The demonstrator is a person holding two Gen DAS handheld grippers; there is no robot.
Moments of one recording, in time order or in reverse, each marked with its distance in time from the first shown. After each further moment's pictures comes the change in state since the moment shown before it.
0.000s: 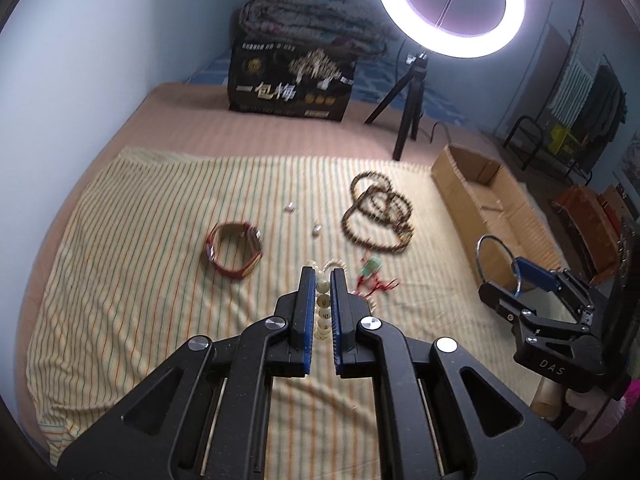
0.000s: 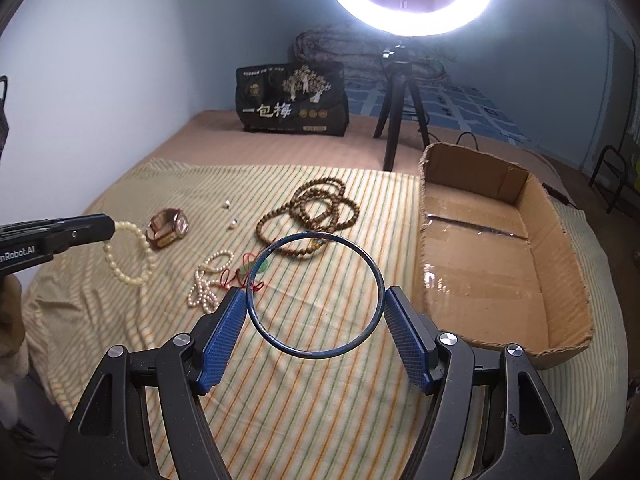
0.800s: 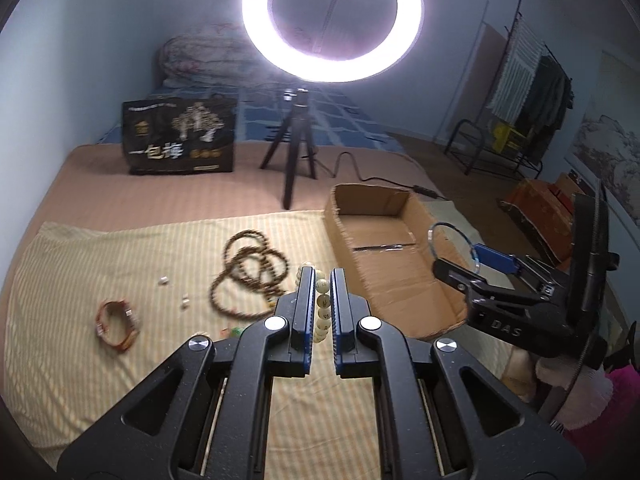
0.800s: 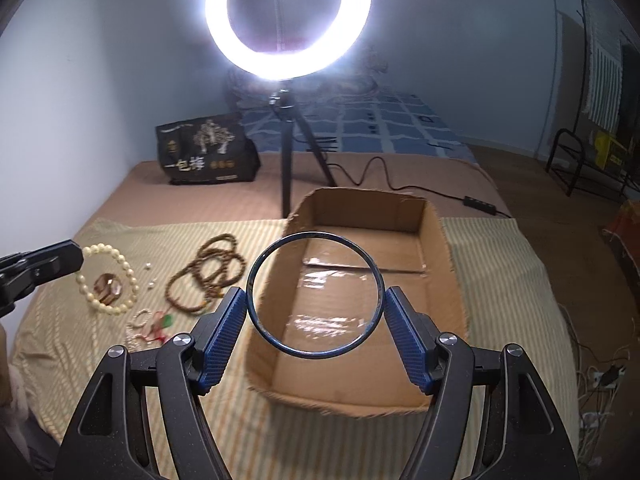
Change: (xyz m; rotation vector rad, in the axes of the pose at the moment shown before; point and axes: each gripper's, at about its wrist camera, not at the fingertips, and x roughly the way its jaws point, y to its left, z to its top) left arm 0.010 -0.123 0.048 0.119 -0.075 -0.179; right arm -0.030 -0.105 0.040 0.120 -0.058 -0.133
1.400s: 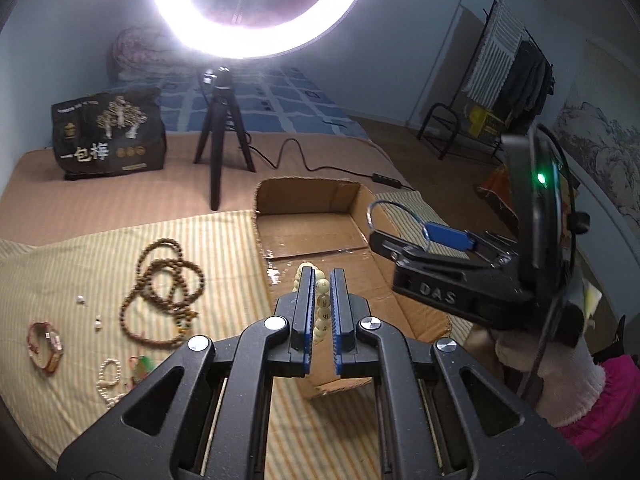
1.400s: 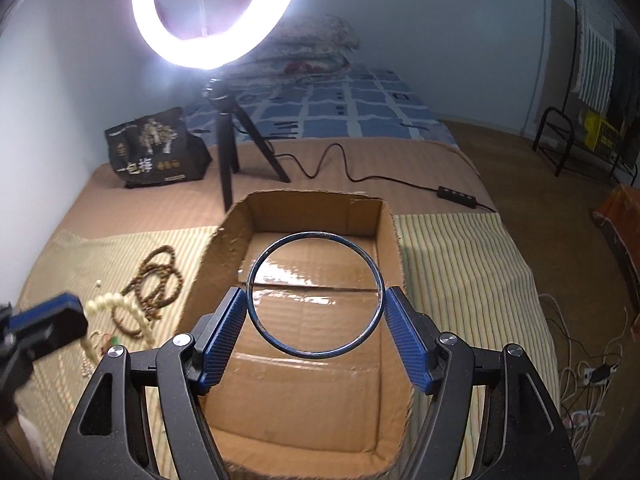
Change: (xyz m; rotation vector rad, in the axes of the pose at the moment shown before) left arm 0.073 -0.067 0.013 0.030 0.058 -0.088; right arm 0.047 -0.058 0.030 0.055 0.086 -0.055
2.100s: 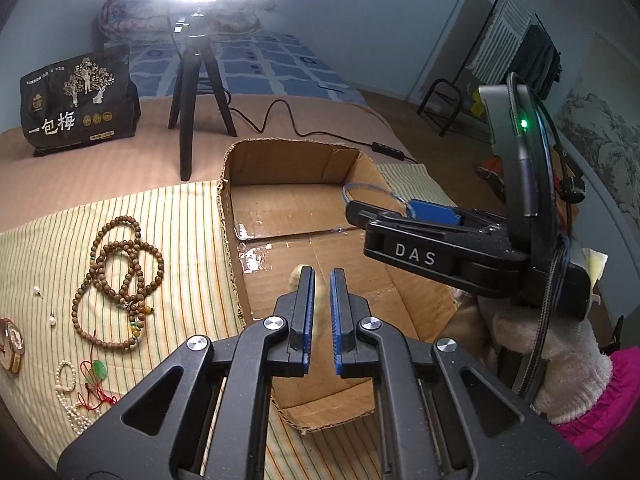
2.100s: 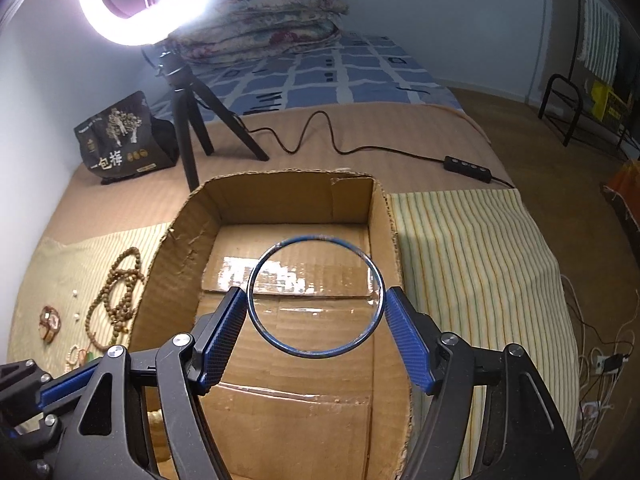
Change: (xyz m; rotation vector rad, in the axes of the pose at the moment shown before) left arm 0.062 -0.005 -0.003 -0.026 0.101 -0.012; right arm 0.055 -0.024 0.013 0.050 0.105 0.016
